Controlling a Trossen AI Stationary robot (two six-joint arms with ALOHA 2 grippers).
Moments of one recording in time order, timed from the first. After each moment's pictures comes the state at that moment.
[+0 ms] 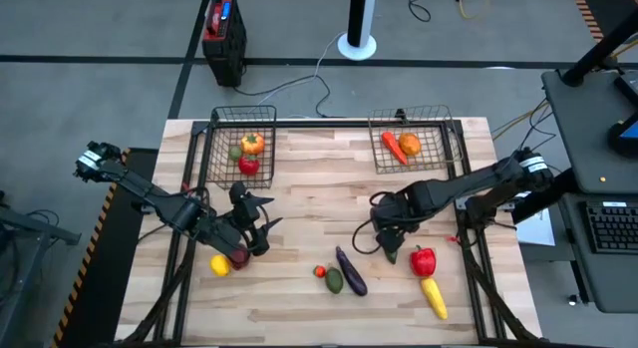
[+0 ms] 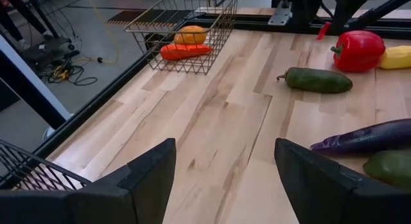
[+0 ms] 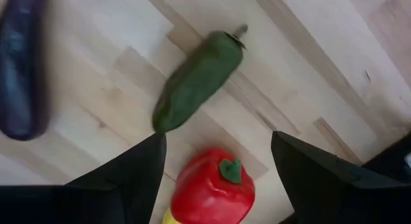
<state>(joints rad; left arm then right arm) -0.51 1.11 0.76 -0.32 -0.88 -0.45 0.22 1.53 1.25 -1.27 -0.04 1.03</state>
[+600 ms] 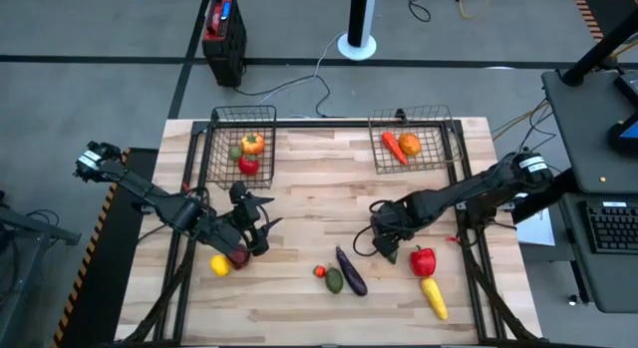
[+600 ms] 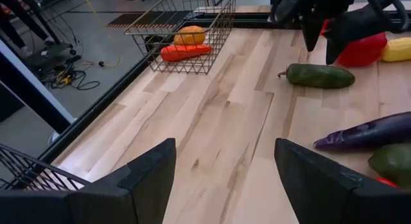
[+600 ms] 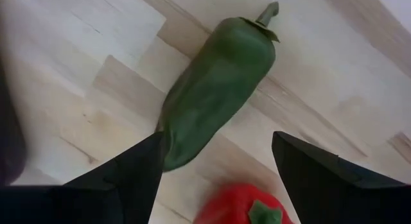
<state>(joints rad) -0.51 1.11 0.75 -0.32 -0.88 -0.41 0.22 1.53 0.97 -0.91 -0.09 1.14</state>
